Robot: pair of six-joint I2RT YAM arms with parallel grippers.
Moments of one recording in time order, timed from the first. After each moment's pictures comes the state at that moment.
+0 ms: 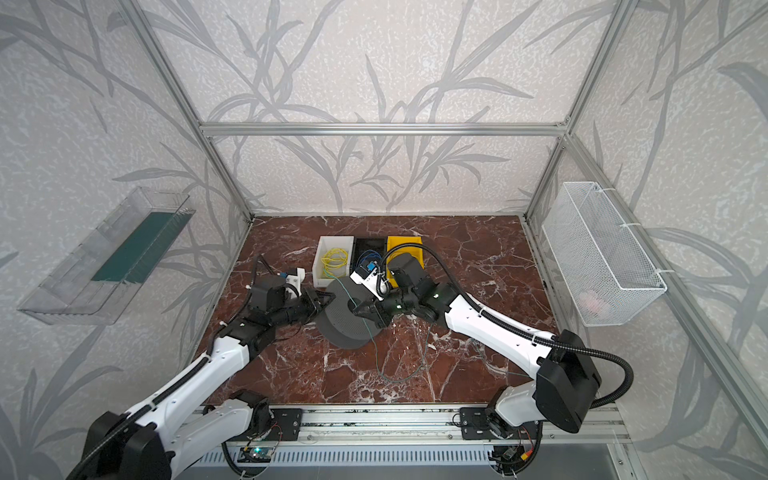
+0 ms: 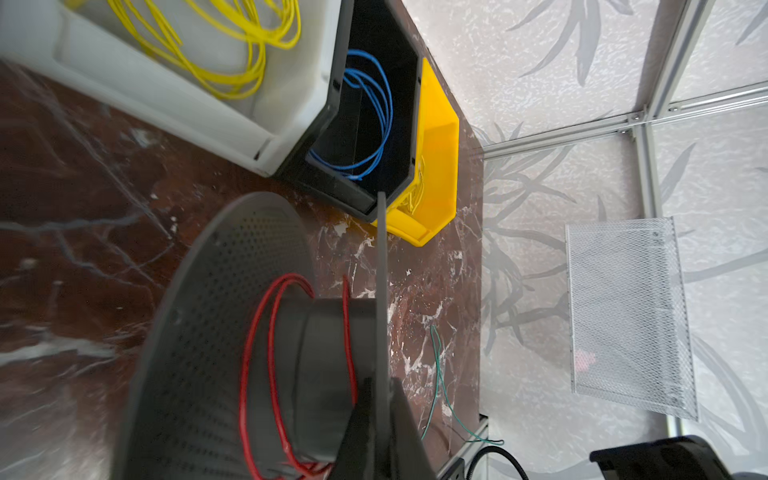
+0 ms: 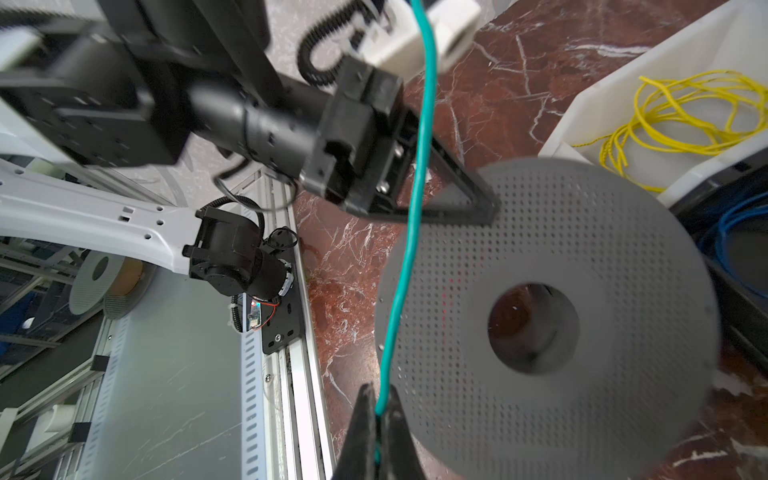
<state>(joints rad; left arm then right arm) -0.29 0.98 0.65 -0.23 0.36 -0.92 0.81 1.40 1.08 -0.31 -0.60 0.12</state>
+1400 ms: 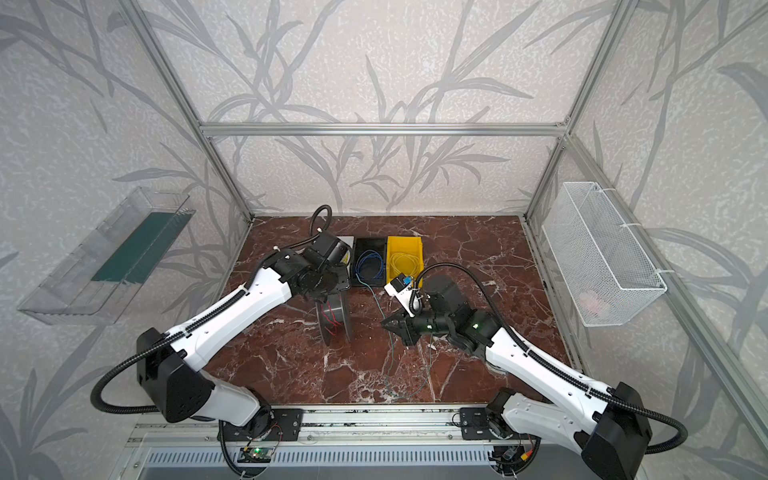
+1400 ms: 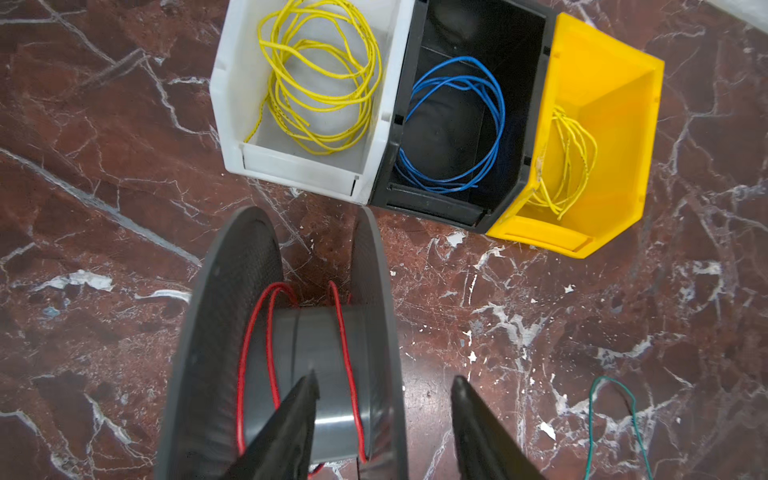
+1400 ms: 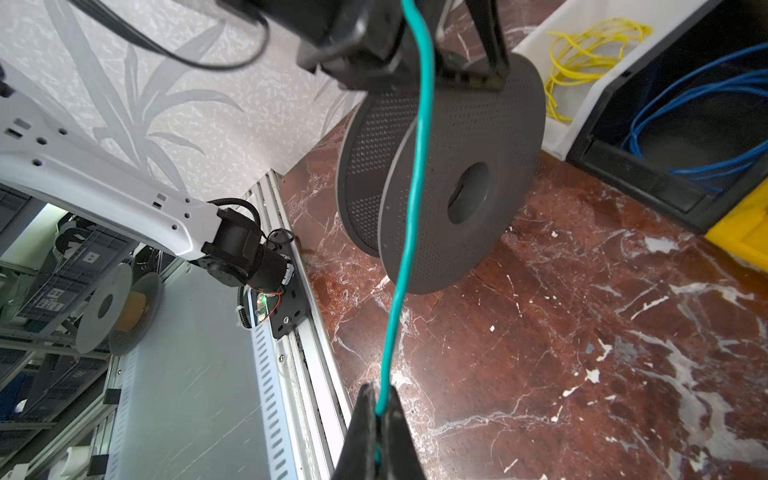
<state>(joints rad) -0.59 1.47 1.39 -1.00 -0.19 -0.85 0.78 1.08 0.81 -0.31 -0.54 0.29</state>
